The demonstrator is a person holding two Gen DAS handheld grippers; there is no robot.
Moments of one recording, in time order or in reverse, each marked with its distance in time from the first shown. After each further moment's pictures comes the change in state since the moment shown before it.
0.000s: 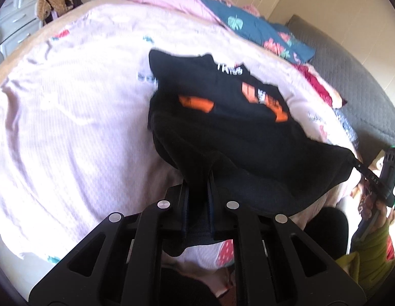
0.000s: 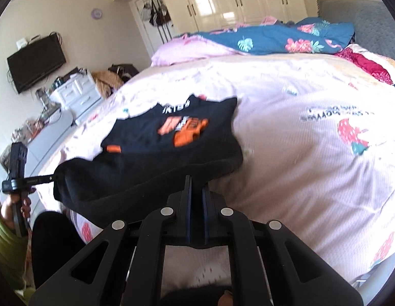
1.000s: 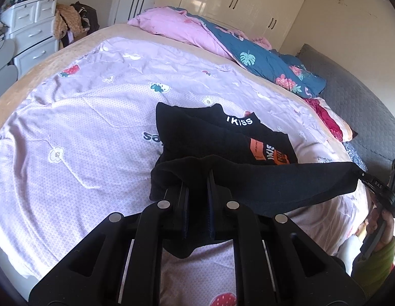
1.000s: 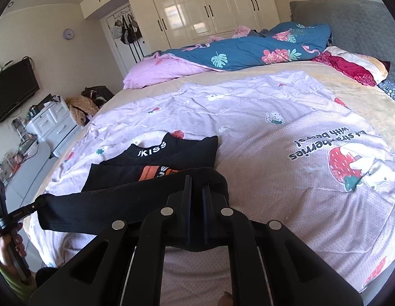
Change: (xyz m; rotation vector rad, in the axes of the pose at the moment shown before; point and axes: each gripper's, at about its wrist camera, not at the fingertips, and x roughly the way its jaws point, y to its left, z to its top) left arm 0.002 -0.010 0.063 -0.045 -0.165 0.071; right arm 0.038 -0.008 0.083 0.108 -0.064 -0.131
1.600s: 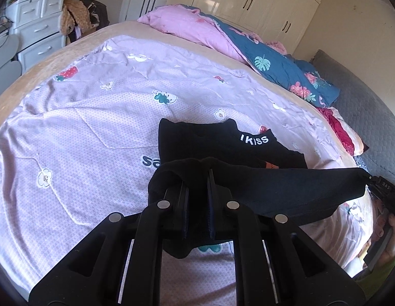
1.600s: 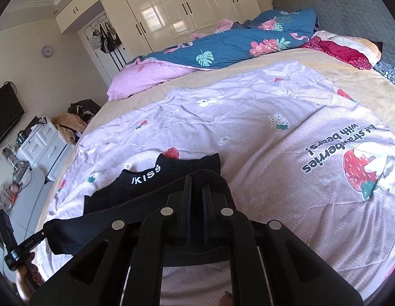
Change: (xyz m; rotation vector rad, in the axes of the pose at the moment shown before) left arm 0.049 0.006 0.042 -0.049 0.005 0.050; right arm 0.057 0.003 0.048 0.128 0.011 -0.046
